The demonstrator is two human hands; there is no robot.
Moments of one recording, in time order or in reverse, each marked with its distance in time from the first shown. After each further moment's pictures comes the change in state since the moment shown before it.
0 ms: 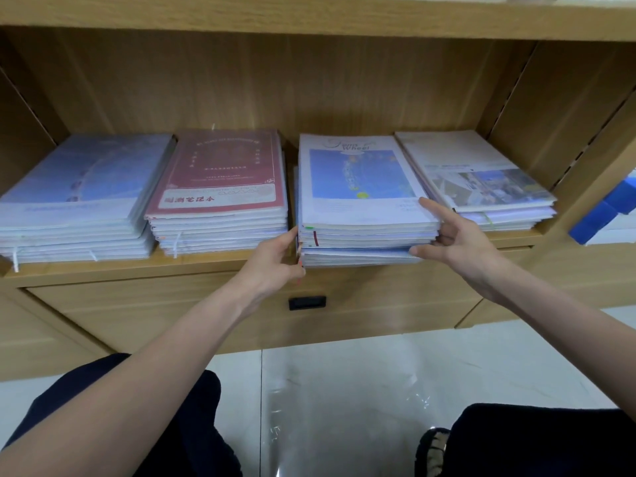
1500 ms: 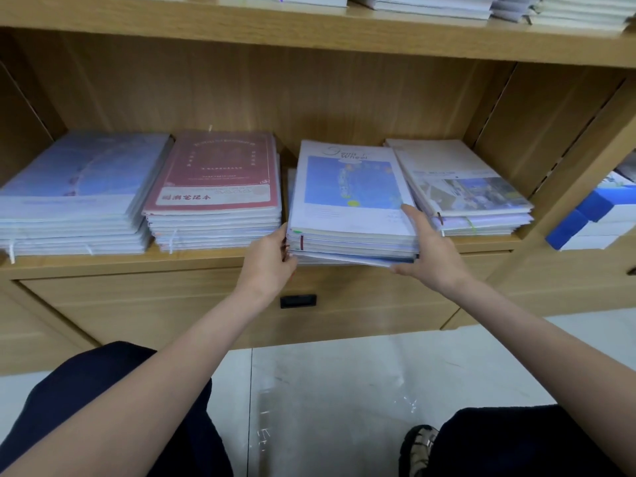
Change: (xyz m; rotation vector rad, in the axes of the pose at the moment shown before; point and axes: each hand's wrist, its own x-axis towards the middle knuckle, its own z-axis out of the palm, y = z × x) left_hand -0.004 0.004 0.014 0.420 0.283 0.222; right_hand -0.005 0.004 0.012 -0.651 0.041 -0.106
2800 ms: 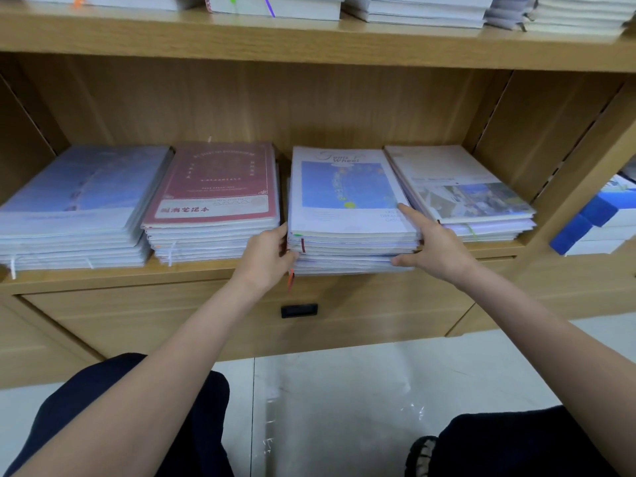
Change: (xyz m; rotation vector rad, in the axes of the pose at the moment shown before) left_hand 0.023 0.003 -0.010 -0.029 -0.108 0.028; right_hand 0.023 0.004 -0.019 0.078 -0.061 -0.004
